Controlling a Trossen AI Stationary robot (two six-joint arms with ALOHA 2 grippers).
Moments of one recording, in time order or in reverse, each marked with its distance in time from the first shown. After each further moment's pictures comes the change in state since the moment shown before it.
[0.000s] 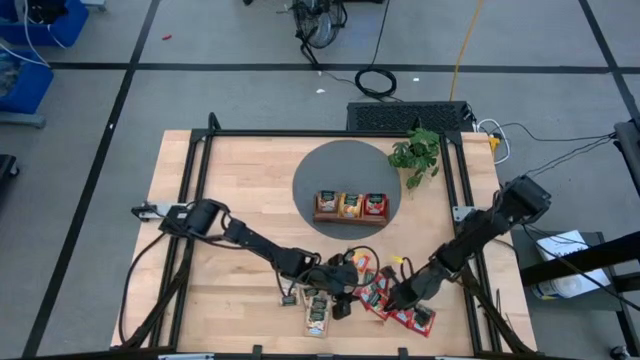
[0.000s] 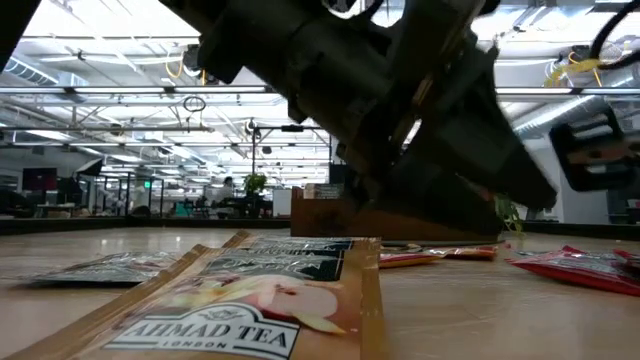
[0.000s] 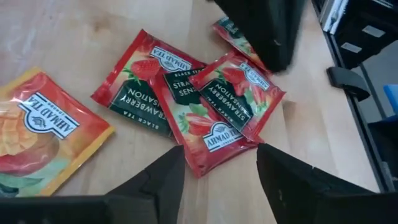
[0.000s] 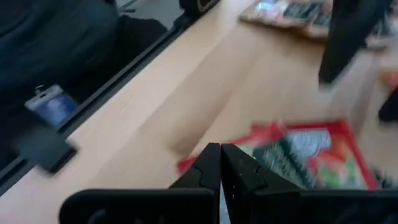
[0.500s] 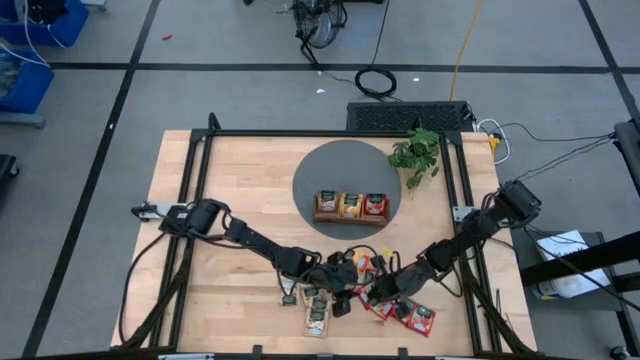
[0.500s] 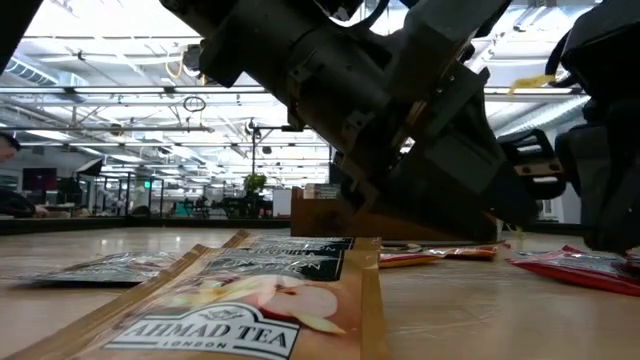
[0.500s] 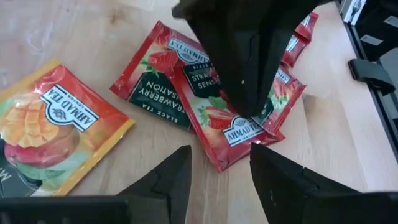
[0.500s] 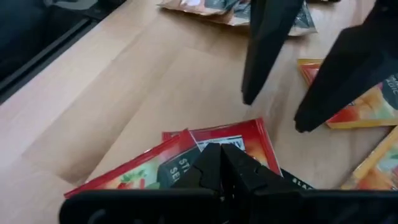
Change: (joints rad) left arm 0.005 0.003 -0.001 -0.020 -0.014 0.015; right arm -0.096 0.088 0.072 -0.045 0.102 -0.026
